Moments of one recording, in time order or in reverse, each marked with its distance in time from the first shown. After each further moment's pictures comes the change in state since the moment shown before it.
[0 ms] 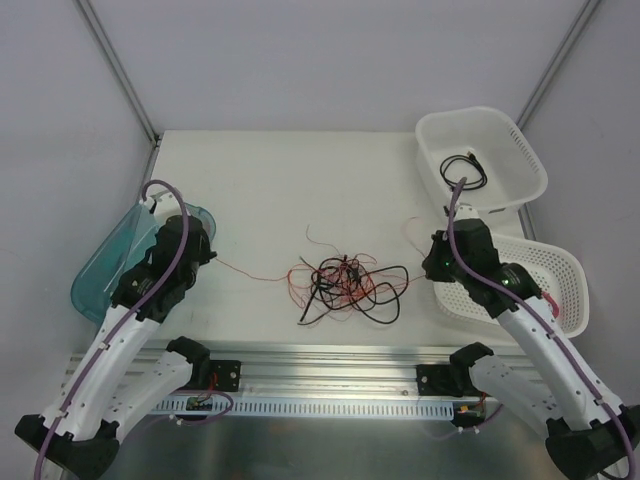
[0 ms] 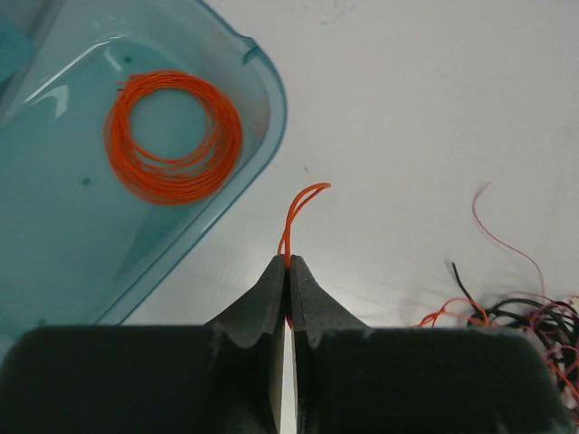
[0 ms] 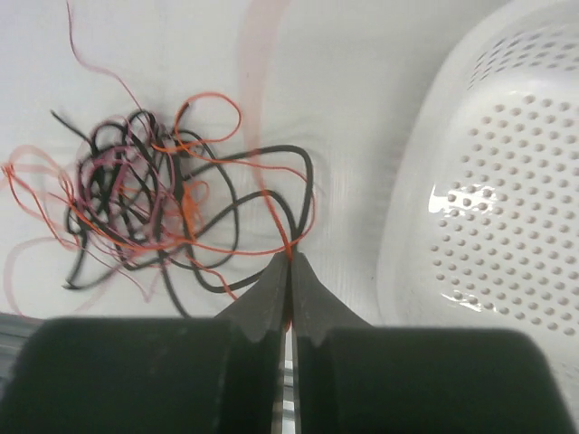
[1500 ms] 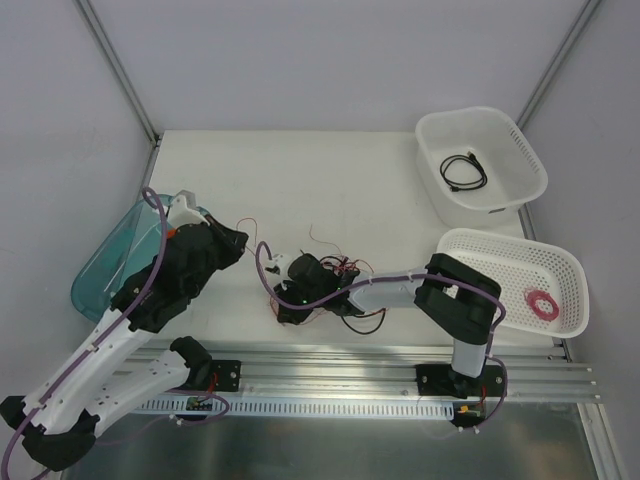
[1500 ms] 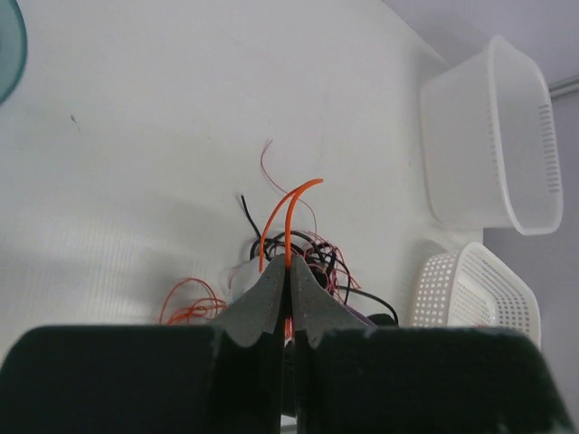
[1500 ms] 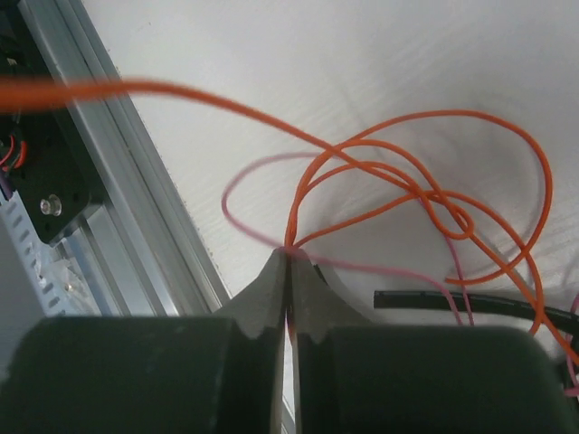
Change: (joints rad) left arm -0.257 -0.043 -0.005 0.111 0.091 -0.415; right arm 0.678 1.023 0.164 0.897 -0.375 -0.027
